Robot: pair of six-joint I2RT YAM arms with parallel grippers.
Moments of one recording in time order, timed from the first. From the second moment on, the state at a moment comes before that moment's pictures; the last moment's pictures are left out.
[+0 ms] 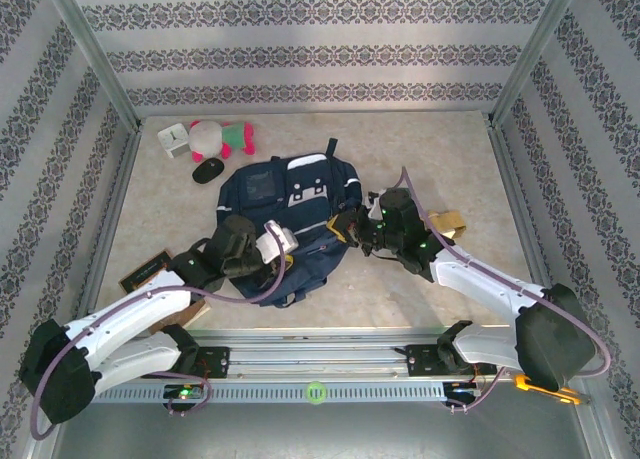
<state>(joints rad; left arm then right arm) -0.63 1.01 0.64 -0.30 0.27 0.27 0.59 1.21 0.67 0.07 -0.44 1.36</state>
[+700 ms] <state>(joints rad) -0.71 0.99 0.88 -0.54 0.42 -0.11 0.75 1.21 0.77 0.03 -0.22 1.39</state>
